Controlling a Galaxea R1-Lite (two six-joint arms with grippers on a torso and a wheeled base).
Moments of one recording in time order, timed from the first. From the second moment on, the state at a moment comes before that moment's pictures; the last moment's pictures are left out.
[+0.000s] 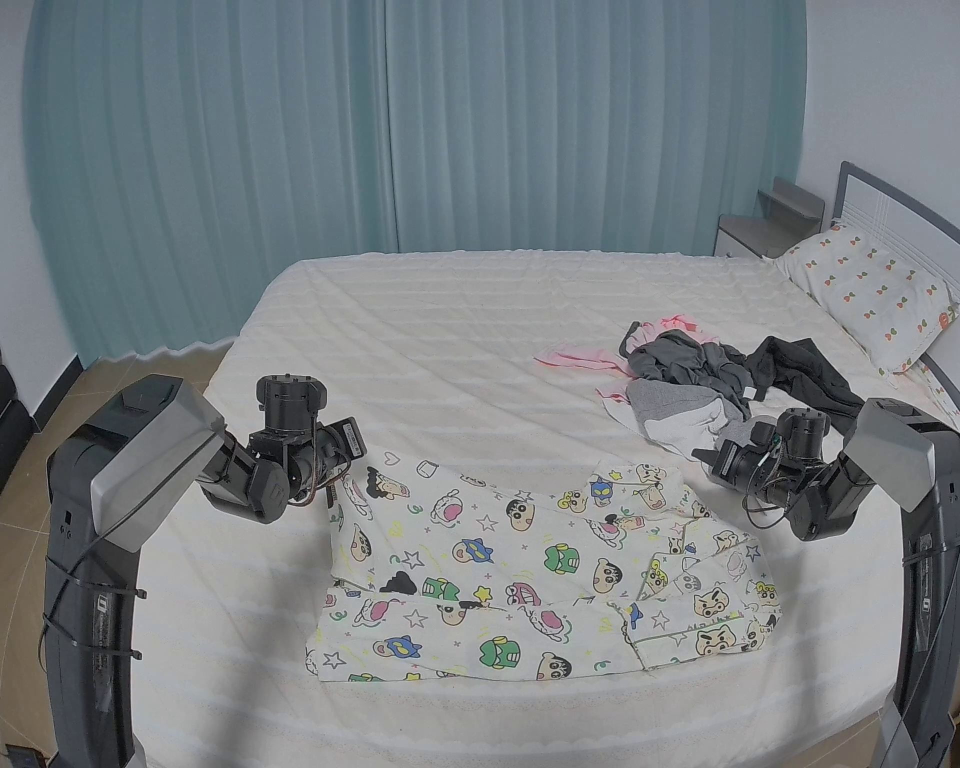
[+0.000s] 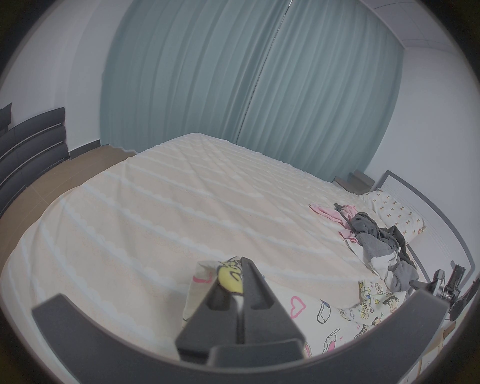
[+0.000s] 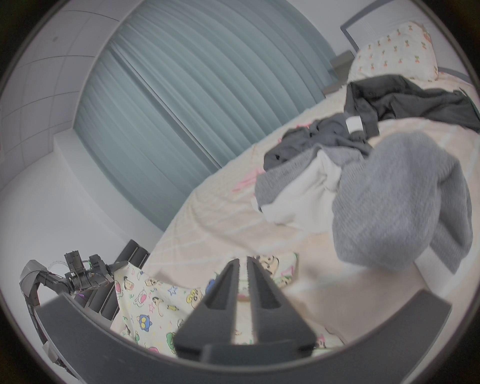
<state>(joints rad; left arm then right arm) -0.20 2.47 -1.38 -0.66 0.10 -0.42 -0.04 2.55 -1.19 -0.99 0.48 0.44</state>
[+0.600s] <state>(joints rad) -0.20 2.48 -1.34 -0.66 0.10 -0.42 0.02 2.56 -1.27 -0.76 0.51 0.31</state>
